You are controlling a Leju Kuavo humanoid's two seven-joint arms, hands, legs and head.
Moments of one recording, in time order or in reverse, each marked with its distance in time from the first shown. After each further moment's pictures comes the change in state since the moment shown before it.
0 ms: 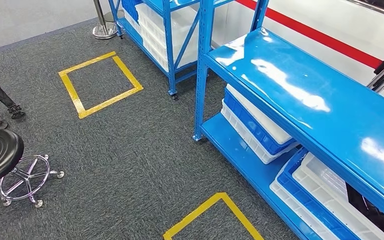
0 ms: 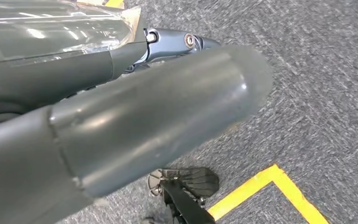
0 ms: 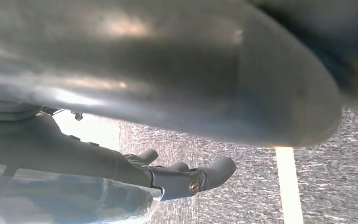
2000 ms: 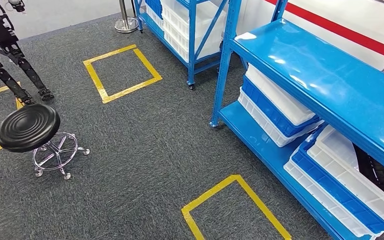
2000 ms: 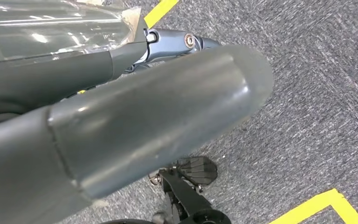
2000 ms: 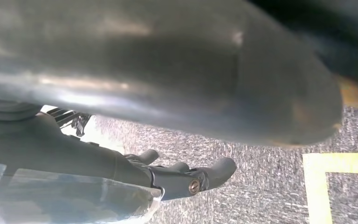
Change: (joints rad) left arm 0.001 0.000 0.000 0.000 -0.001 -0.026 0.007; right arm 0.000 0.008 0.002 0.000 -0.018 -0.011 0.004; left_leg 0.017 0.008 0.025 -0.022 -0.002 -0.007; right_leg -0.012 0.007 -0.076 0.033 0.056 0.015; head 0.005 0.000
